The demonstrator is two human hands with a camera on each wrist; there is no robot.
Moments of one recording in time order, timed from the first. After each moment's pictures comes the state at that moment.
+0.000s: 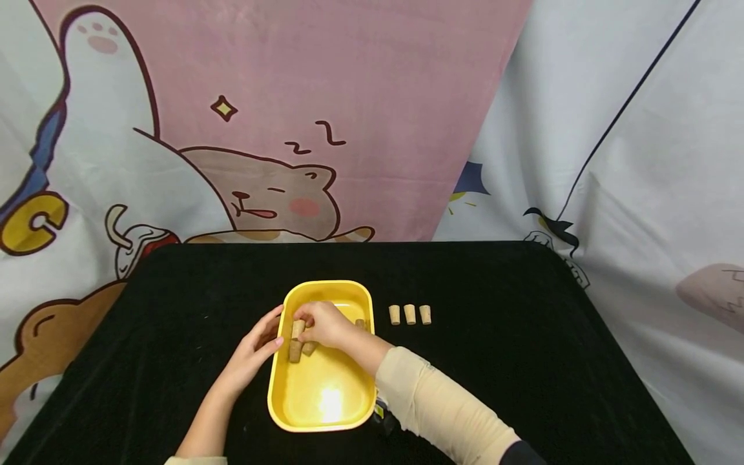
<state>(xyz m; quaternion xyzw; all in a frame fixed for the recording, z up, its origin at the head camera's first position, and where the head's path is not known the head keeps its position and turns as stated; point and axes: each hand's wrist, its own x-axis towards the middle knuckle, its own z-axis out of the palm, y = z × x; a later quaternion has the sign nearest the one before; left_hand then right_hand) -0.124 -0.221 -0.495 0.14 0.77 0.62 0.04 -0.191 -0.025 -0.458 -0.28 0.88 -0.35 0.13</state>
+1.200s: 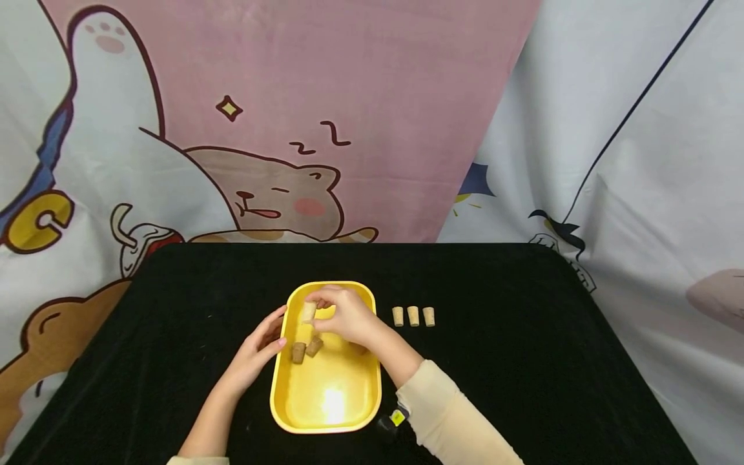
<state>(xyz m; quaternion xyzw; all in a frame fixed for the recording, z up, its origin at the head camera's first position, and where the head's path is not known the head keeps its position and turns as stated) -0.125 -0.220 -0.496 0.14 0.78 0.61 0.05 -0.181 0.013 -0.421 -0.33 0.83 -0.44 0.03</state>
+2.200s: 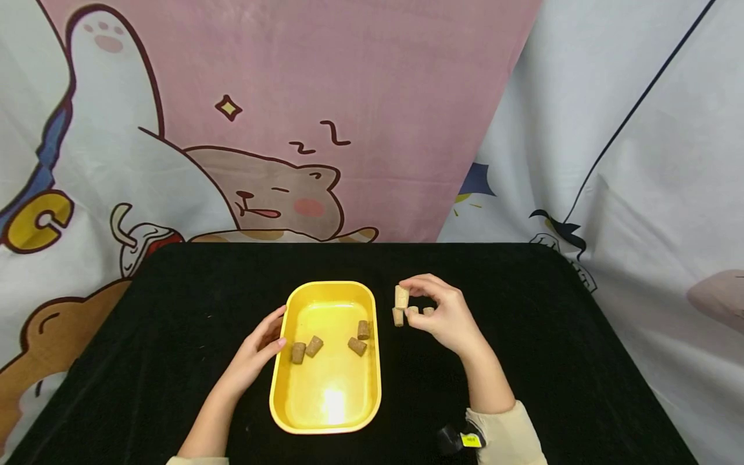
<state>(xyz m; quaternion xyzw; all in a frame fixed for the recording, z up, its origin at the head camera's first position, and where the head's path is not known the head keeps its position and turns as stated) -0.125 -0.220 -0.494 0.13 0.79 0.60 0.04 -0.152 0.149 -0.393 -0.24 0.83 -0.49 -0.12</state>
